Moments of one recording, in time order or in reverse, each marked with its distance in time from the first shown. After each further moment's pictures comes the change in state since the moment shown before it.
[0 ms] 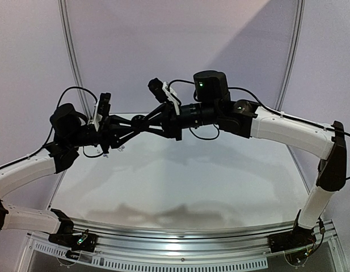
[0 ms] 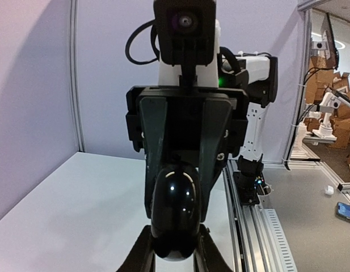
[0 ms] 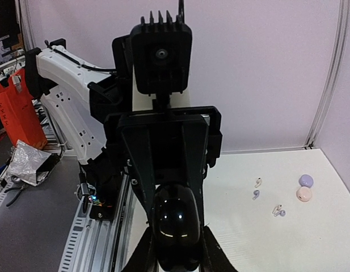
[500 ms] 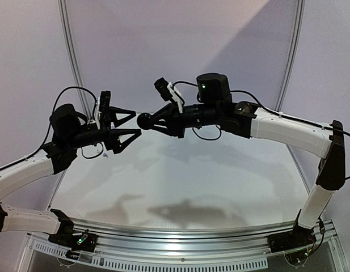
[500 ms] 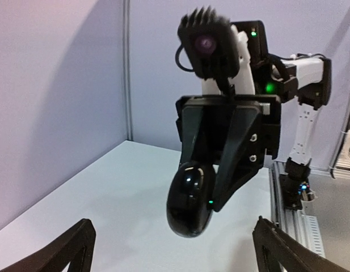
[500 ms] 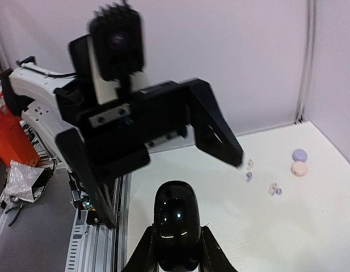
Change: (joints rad) left arm 0.002 -0.026 0.000 -0.079 -0.185 0.048; right arm -0.037 0.001 -0.034 0.028 0.031 0.089
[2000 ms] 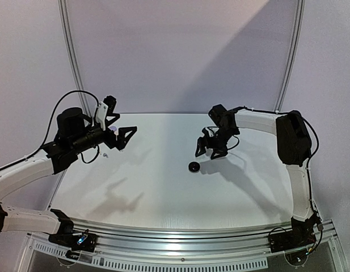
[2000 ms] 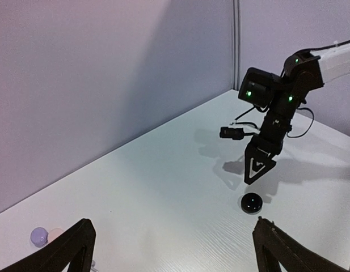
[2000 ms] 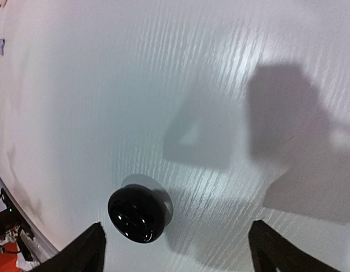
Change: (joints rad) left arm 0.003 -0.005 -0.005 -0.235 -0.550 0.194; right arm -0.417 0.467 0.155 -0.750 0.150 0.377
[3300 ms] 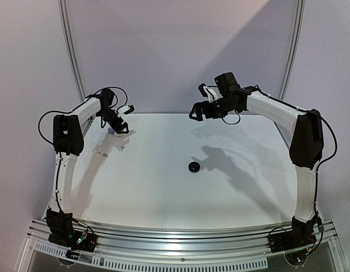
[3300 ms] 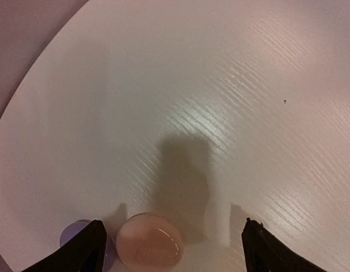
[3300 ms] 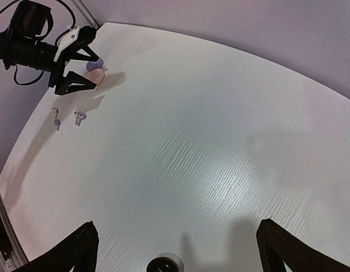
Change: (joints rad) left arm 0.414 1.502 1.639 -1.112 0.077 0.616; right arm 0.000 -0.153 0.145 0.256 0.122 -0.231
